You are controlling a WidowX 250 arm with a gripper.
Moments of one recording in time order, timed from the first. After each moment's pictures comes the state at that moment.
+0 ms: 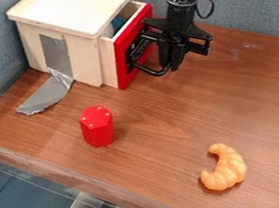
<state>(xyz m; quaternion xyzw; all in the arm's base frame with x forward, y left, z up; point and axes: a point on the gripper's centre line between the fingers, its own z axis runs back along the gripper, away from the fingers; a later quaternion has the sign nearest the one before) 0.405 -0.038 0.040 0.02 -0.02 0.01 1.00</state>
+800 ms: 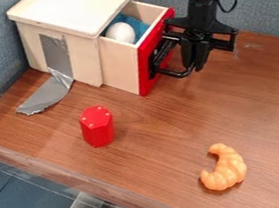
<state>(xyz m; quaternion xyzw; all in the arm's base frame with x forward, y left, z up) 0.404 -0.074 0.053 -0.02 -0.01 0.00 1.00</state>
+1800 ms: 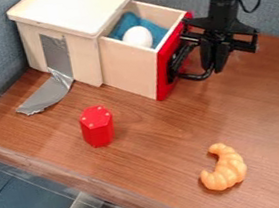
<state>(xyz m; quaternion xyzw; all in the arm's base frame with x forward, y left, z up) 0.404 -0.101 0.055 -0.03 -0.01 -0.01 1.00</state>
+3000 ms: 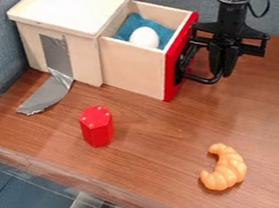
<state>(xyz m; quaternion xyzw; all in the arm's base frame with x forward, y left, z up) 0.408 -0.113 0.052 -0.04 0.00 -0.01 1.00</state>
